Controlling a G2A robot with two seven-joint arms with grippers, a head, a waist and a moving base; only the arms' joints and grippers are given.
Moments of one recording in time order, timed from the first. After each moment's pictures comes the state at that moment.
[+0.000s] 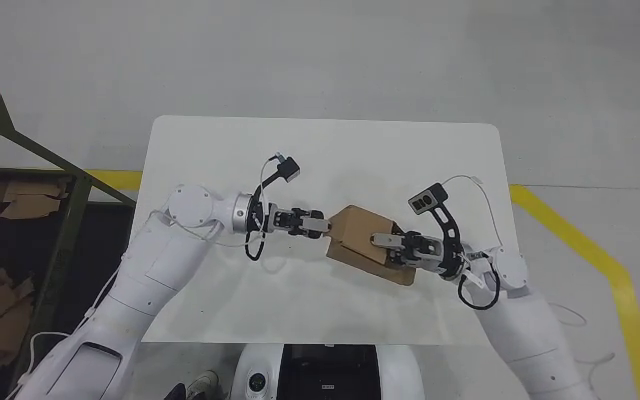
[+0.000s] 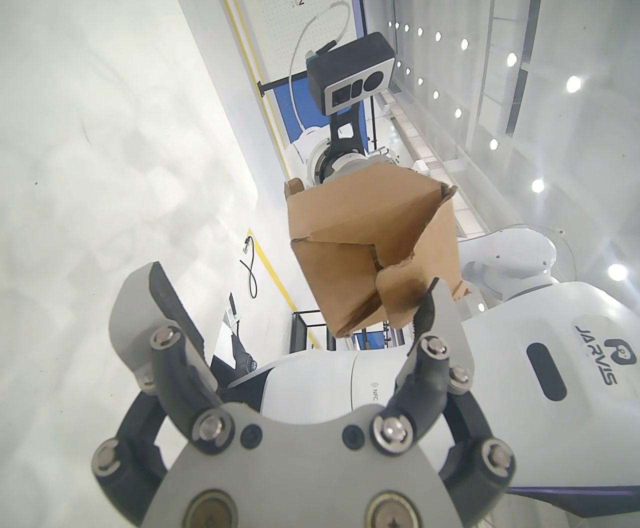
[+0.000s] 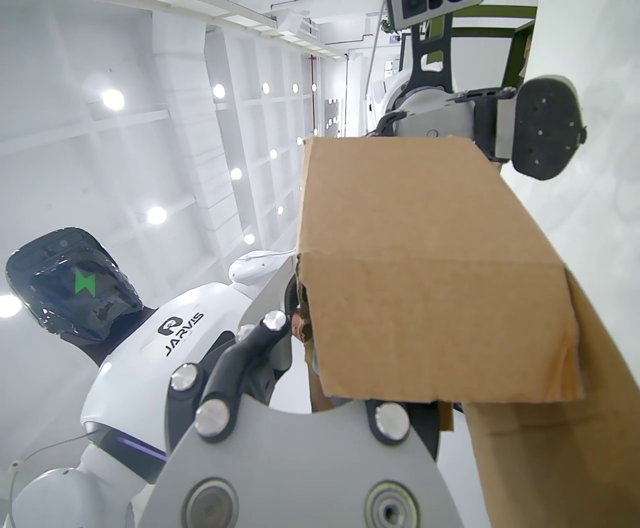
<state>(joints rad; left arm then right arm) 1.03 -1.04 -1.06 -1.45 -0.39 -0.33 -1.25 -1.35 -1.12 1.23 -1.59 0.78 -0.23 1.23</state>
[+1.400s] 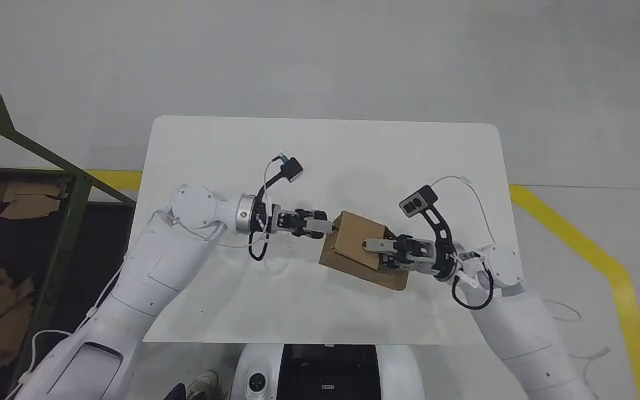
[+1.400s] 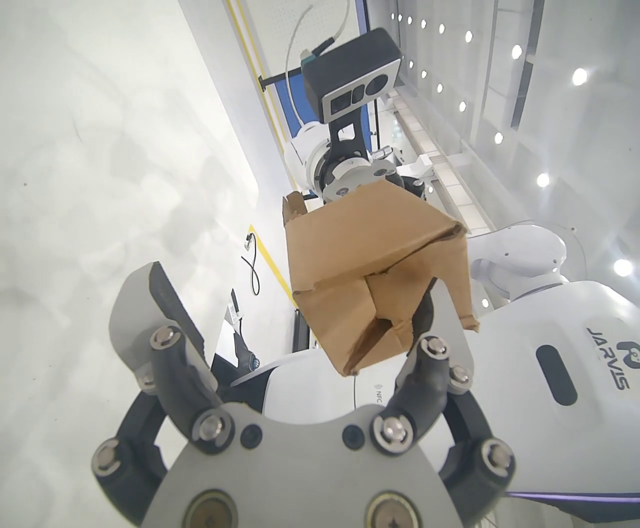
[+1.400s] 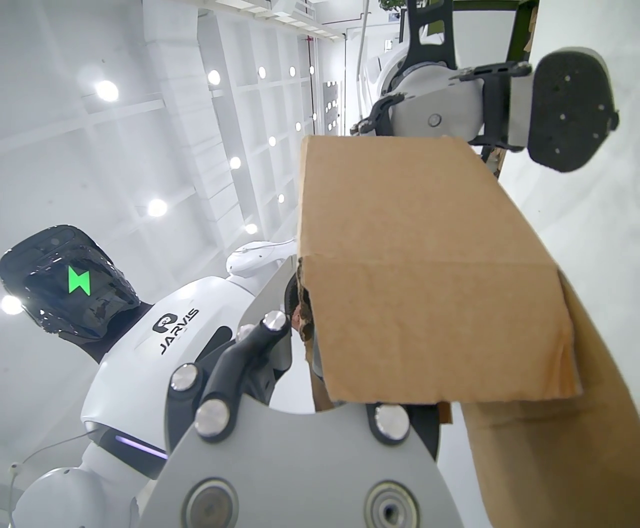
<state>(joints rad) 1.03 -1.04 -1.06 -1.46 -0.38 -0.35 -1.22 -1.32 -1.13 1.19 -1.58 0.76 -0.22 1.24</state>
